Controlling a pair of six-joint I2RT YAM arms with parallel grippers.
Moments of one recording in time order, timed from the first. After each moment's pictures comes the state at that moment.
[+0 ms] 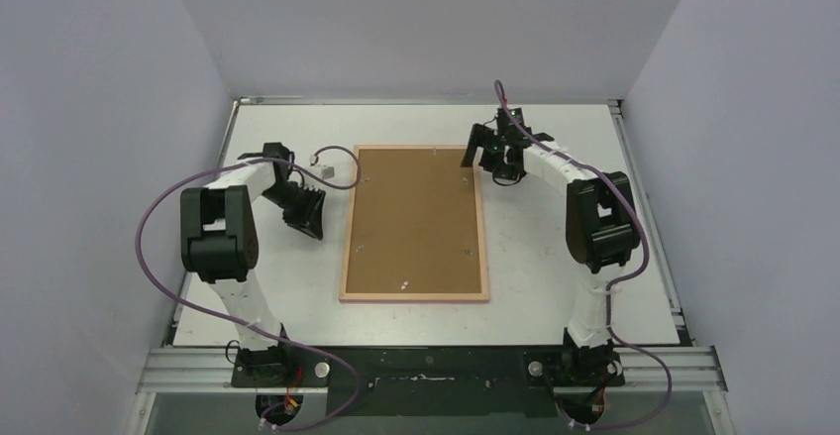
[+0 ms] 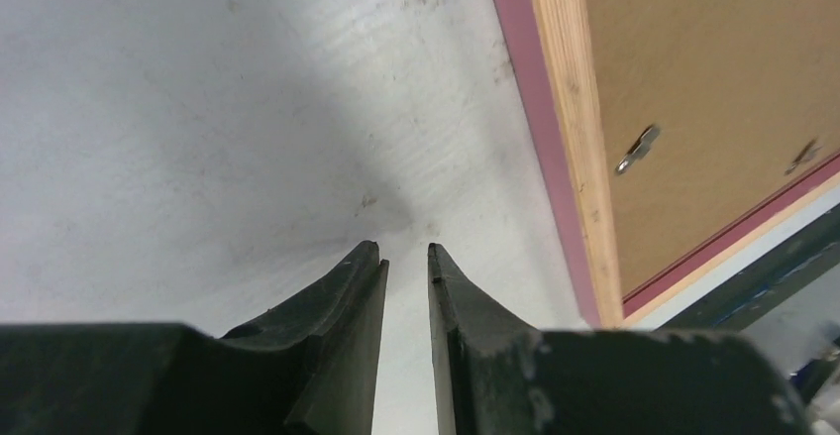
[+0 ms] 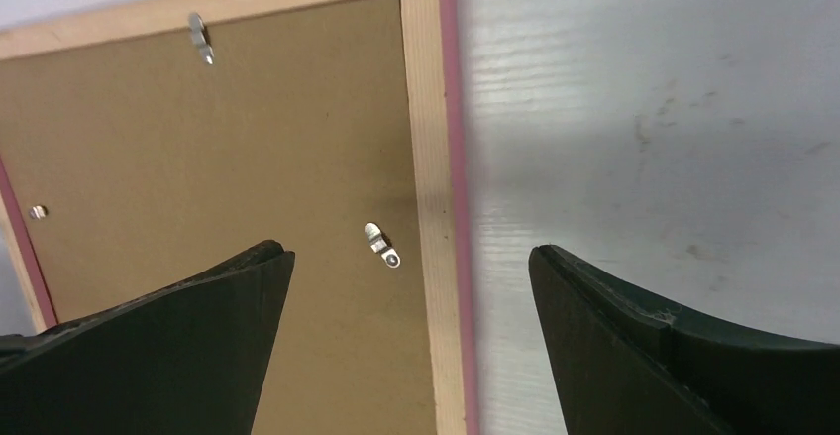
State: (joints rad) left arm 0.04 1.92 1.28 -0.91 0.46 0.39; right arm 0.28 1.97 1.48 -0.37 -0.07 0.50
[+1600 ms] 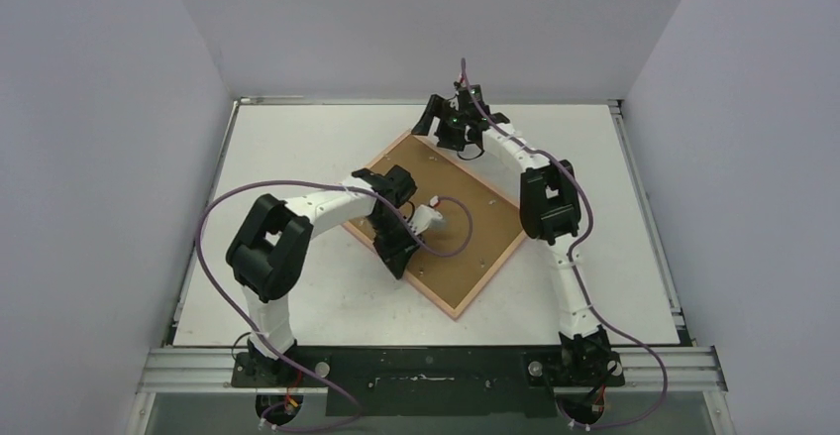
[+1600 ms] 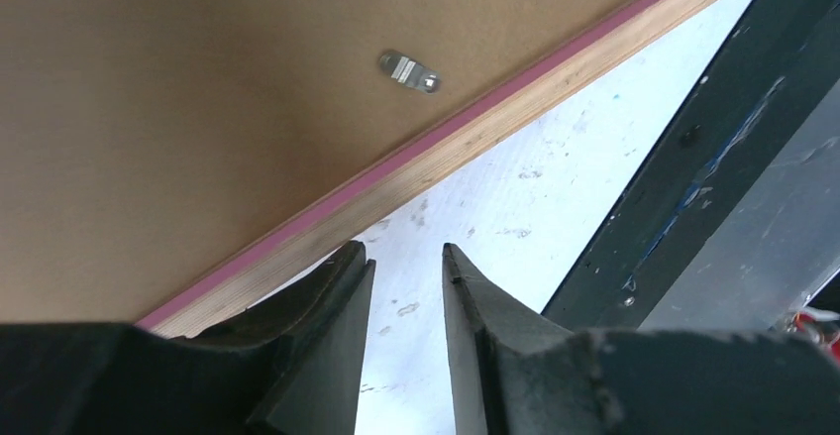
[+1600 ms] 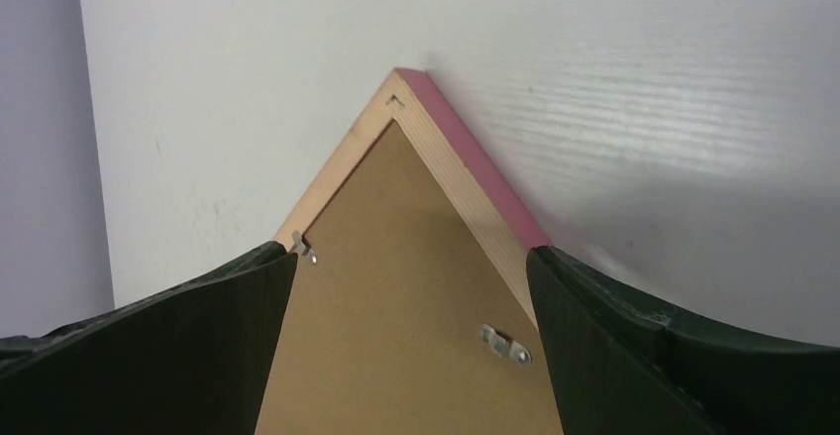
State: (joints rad) left arm -0.68 1.89 1.27 -0.93 0.47 0.39; right arm 0.37 2.52 2.18 -0.32 -0.33 0.67
